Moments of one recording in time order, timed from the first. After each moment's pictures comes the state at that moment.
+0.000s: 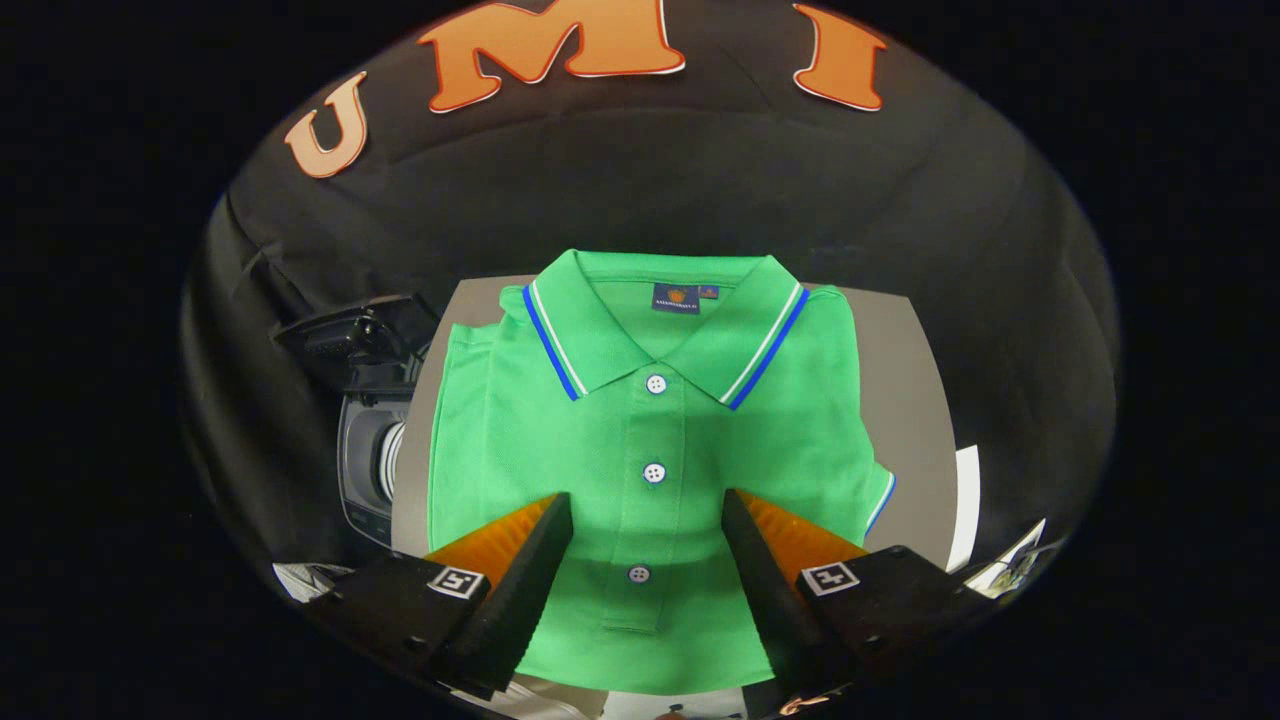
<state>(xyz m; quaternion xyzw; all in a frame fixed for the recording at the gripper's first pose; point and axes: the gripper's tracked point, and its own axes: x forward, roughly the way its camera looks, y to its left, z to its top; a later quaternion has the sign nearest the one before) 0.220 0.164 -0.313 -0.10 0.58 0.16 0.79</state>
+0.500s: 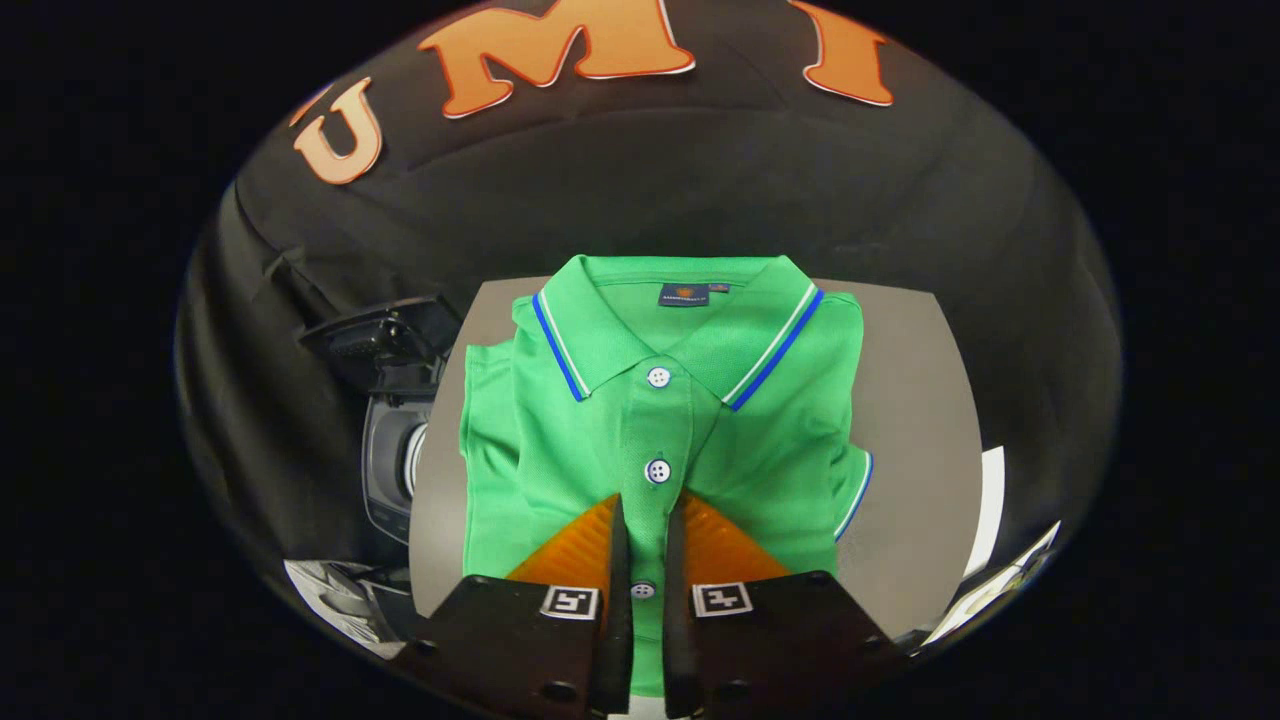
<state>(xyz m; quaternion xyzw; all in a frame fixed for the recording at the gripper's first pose) 0.223 0.166 -0.312 -0.05 0.57 0.19 0.79</state>
